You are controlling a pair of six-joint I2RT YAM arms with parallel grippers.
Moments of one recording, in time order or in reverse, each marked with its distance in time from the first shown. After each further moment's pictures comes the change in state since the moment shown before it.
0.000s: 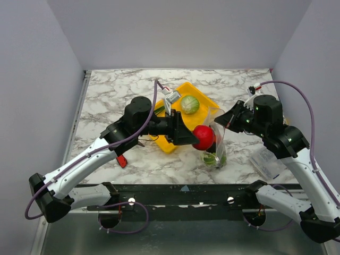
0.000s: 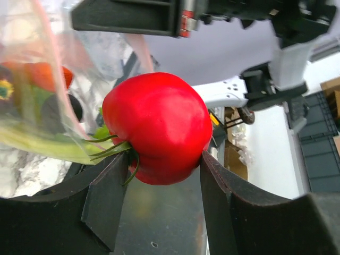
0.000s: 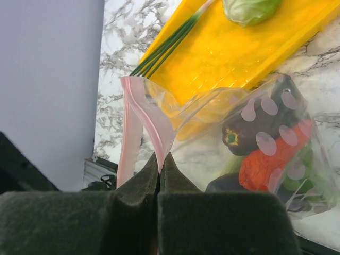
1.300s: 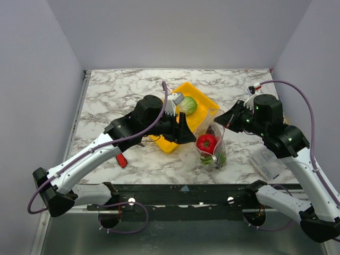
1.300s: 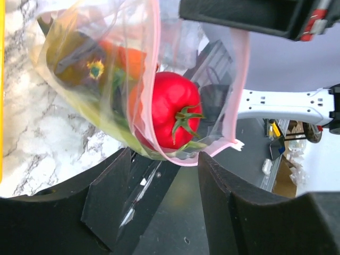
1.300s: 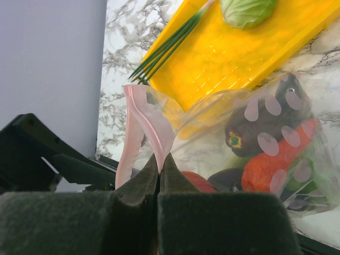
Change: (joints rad) left arm -0.042 0.095 0.134 -0.326 -0.277 0.169; right arm 0.000 0.005 0.010 -0.005 -0.010 0.011
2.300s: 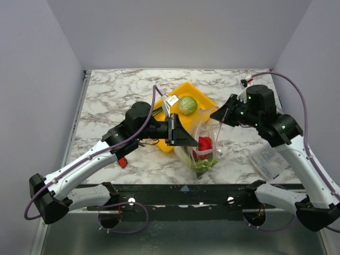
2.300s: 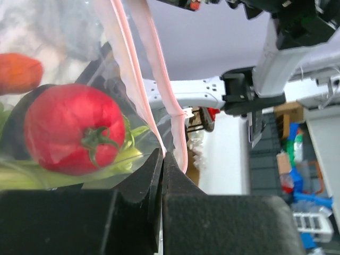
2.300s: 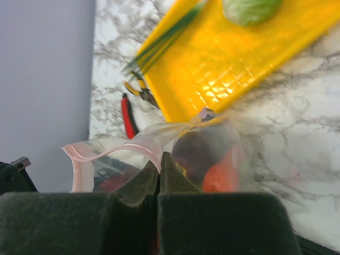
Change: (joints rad) left arm 0.013 -0.077 -0.159 0.354 0.262 -0.391; right arm 0.000 0.109 0.134 -0.039 -0.011 -0.052
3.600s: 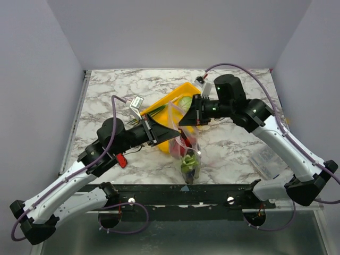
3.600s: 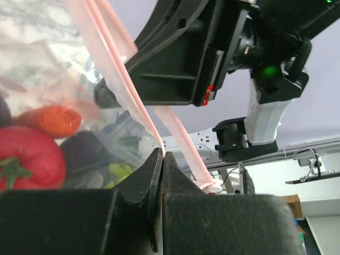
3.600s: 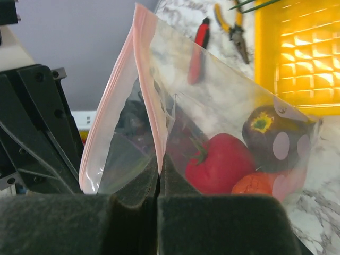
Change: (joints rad) left arm 0.039 -0.288 -0.198 0.013 -0.369 -0.164; right arm 0.174 0.256 0.138 0.061 -0.354 -0.133
